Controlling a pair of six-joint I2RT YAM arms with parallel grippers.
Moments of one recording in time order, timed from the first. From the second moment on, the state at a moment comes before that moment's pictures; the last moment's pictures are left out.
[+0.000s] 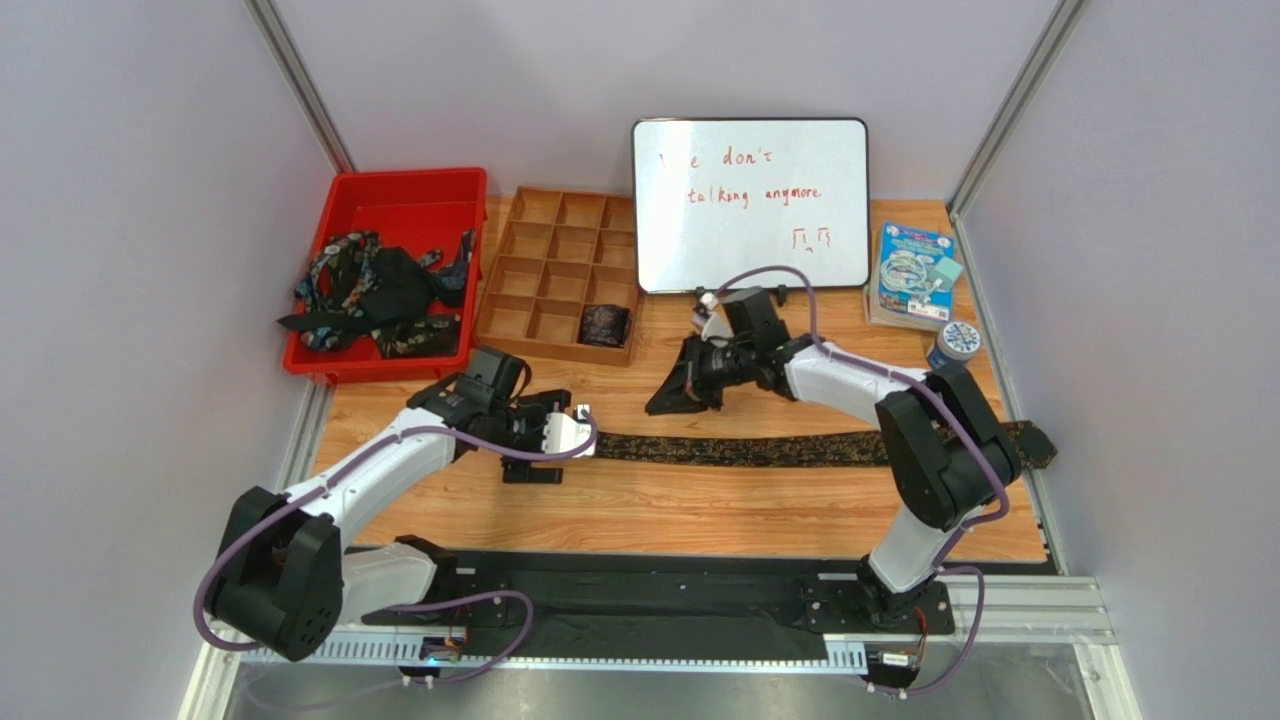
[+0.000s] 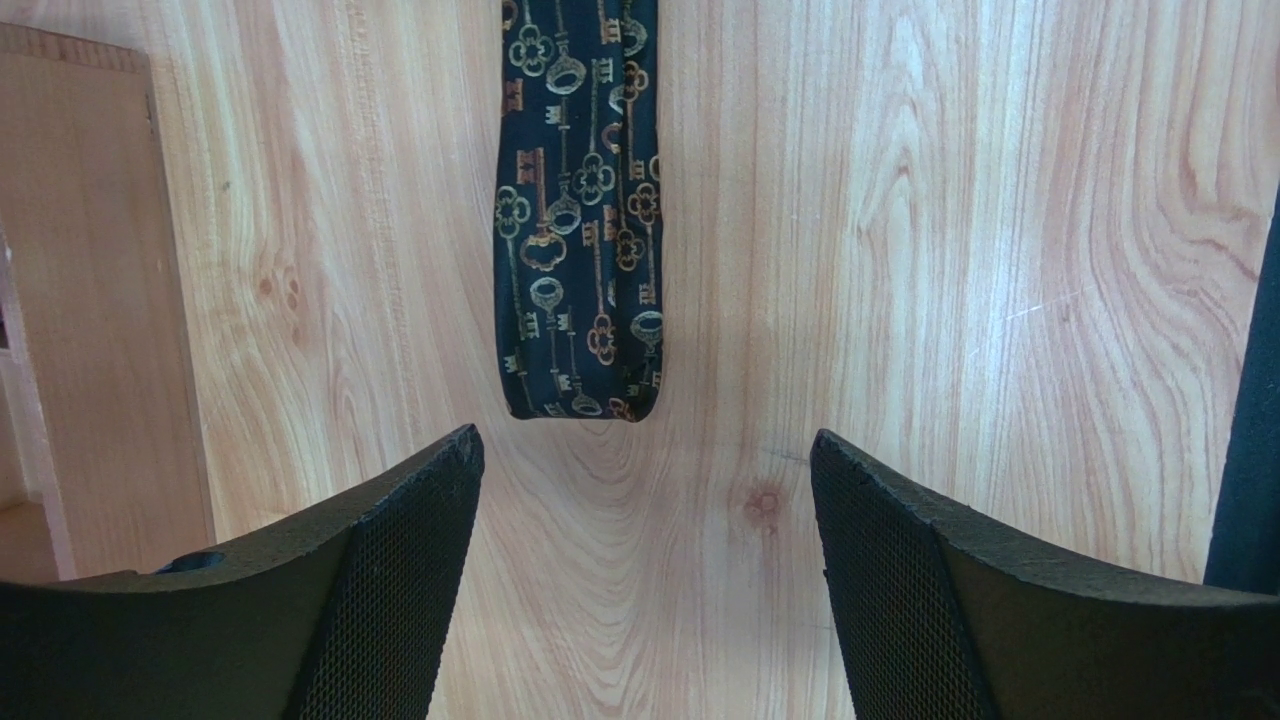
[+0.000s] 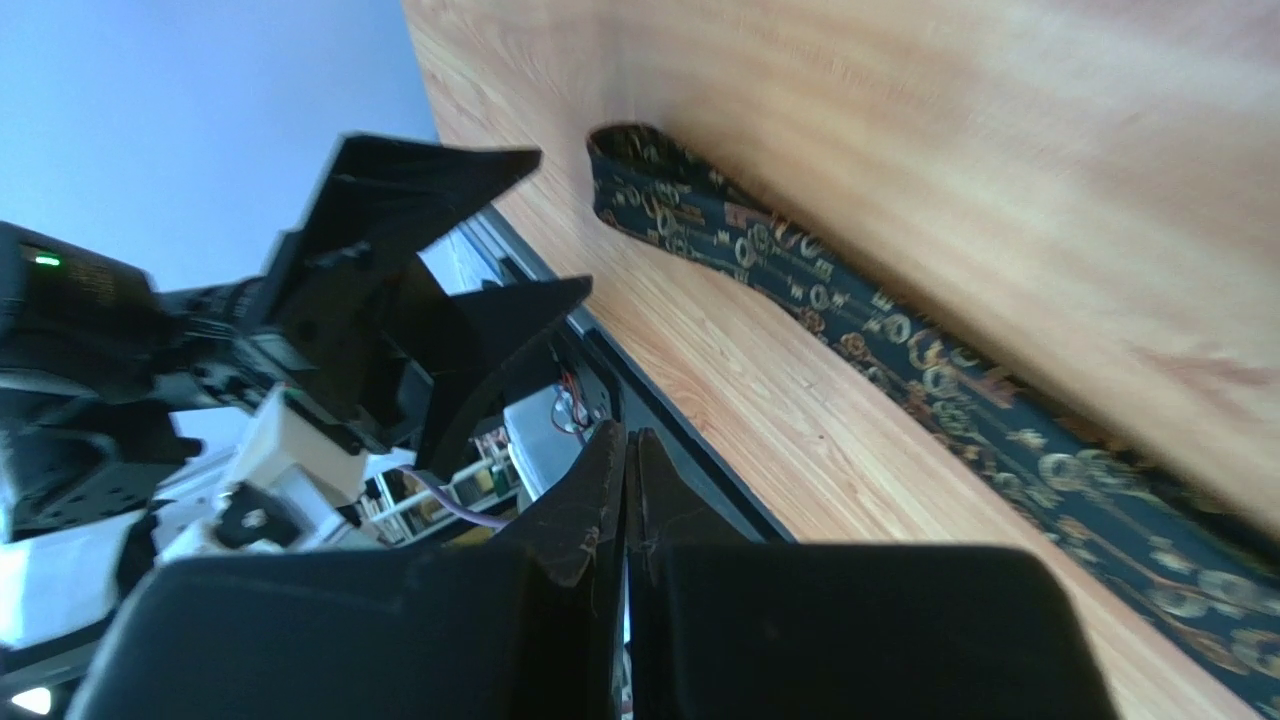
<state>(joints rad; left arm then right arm) -0.43 1.18 0.65 -0.57 0.50 1.17 0.47 1.70 1.00 -0.12 -0.80 0.89</state>
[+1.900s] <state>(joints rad) -0.58 1.51 0.78 -0.51 0.43 1.14 0.65 1.88 1.05 0.07 -0.65 1.05</state>
